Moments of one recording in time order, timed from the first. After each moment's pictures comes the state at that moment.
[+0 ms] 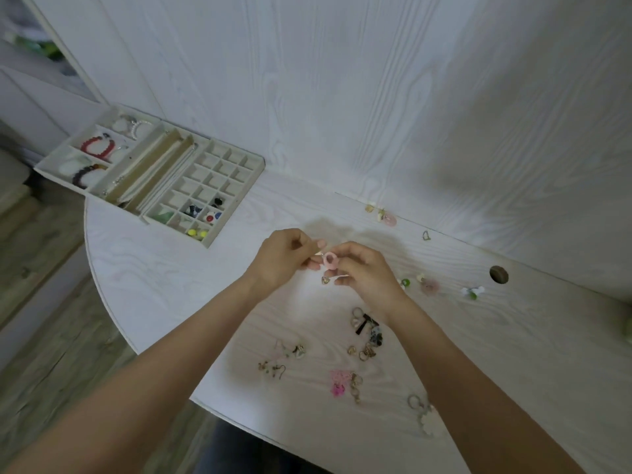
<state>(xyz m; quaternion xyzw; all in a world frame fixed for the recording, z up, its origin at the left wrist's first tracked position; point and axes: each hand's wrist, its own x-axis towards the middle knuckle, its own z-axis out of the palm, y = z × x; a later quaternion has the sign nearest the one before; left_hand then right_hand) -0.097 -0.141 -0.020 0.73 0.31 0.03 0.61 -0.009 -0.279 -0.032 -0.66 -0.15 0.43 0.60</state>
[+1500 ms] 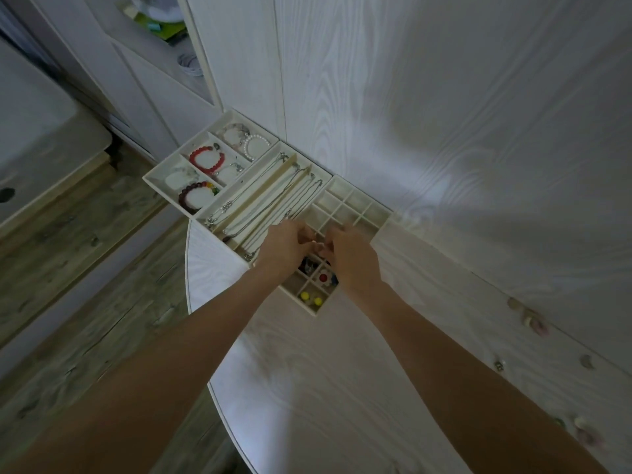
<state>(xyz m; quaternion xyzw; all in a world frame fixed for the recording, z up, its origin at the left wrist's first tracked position) -0.121 0.117 -0.085 0.81 0.43 0.05 0.40 -0.027 0.024 -0.087 -0.85 -0.49 0.13 0.14</state>
